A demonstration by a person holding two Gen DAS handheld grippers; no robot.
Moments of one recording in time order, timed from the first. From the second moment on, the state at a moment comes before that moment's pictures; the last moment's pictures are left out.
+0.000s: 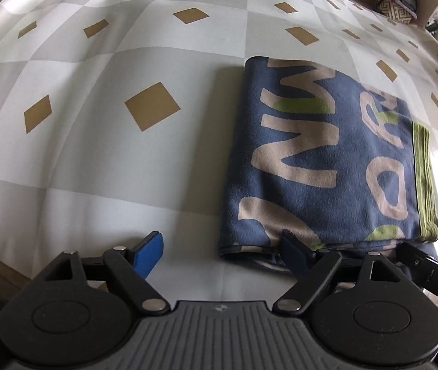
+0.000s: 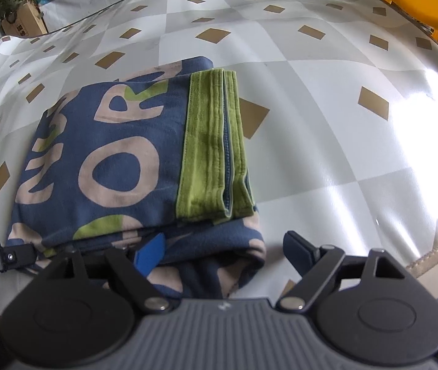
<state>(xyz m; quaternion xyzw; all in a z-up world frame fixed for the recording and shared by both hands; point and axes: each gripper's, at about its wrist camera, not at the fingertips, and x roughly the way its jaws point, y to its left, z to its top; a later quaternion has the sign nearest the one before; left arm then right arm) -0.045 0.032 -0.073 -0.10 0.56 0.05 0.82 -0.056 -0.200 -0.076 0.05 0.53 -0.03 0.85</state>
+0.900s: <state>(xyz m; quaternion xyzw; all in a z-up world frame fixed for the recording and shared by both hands) -0.051 0.026 -0.079 -0.05 0.58 0.05 0.81 -0.059 -0.191 -0.081 0.02 0.56 -0.02 0.83</state>
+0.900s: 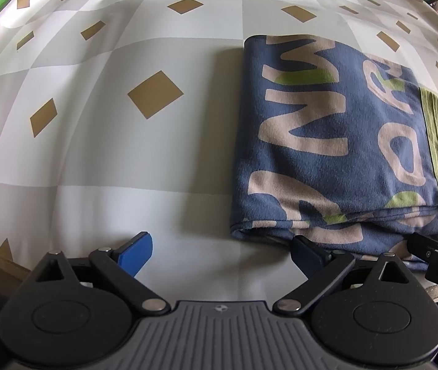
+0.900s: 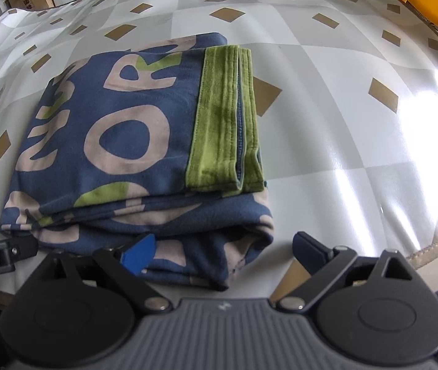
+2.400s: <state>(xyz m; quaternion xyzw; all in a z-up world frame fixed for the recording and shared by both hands) -0.034 0.008 -0.072 -0.07 0.55 0.01 0.83 -0.042 -0.207 -0.077 0.14 0.52 -0.06 0.84</state>
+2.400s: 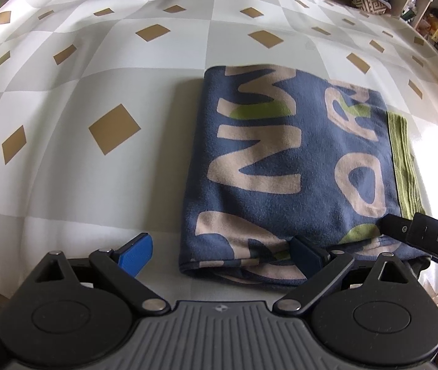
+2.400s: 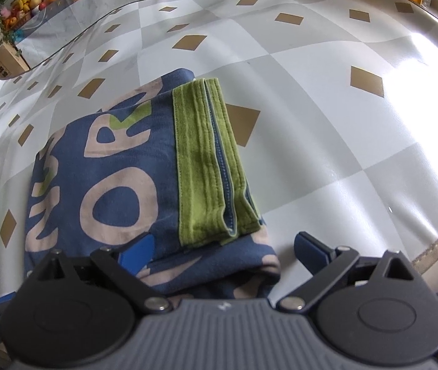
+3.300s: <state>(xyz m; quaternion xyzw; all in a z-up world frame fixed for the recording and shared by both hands) -0.029 -0.009 -0.085 -0.04 0.57 0.02 0.82 -0.040 -0.197 -0.080 0.12 0.53 -0.08 0.84</state>
